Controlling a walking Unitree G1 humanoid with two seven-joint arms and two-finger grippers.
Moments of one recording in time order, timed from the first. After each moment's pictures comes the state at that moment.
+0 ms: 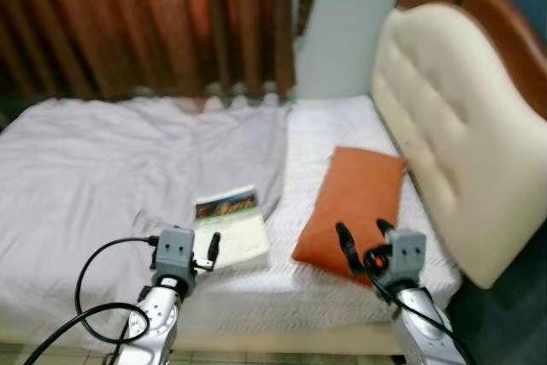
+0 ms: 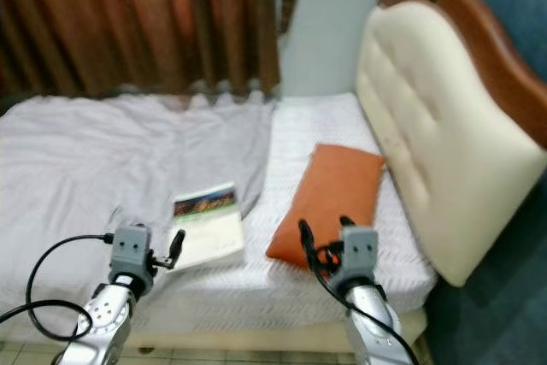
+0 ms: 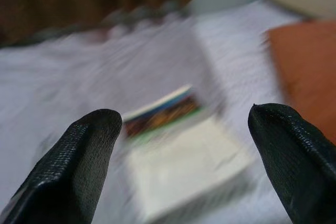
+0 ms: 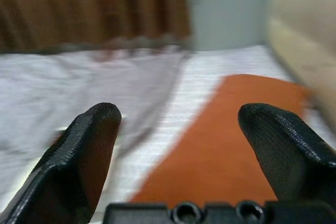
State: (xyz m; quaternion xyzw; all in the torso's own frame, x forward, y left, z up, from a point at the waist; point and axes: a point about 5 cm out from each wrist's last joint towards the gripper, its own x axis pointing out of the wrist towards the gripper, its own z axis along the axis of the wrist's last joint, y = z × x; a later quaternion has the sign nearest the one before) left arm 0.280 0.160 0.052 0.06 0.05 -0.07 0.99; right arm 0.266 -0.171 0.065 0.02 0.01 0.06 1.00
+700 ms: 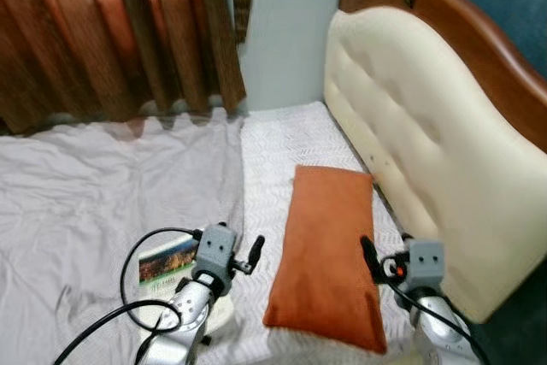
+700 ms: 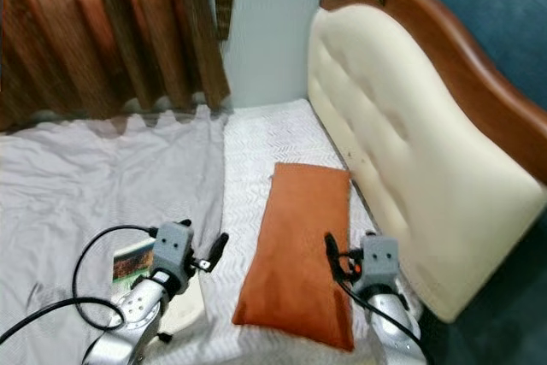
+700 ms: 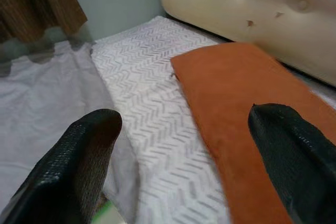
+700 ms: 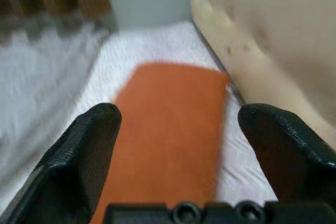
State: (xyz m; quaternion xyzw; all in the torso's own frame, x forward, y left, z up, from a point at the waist) left arm 0.279 0.123 0.051 0.06 0.06 -0.18 0.98; right arm 0.276 -0.192 0.052 0.02 0.05 0.02 1.00
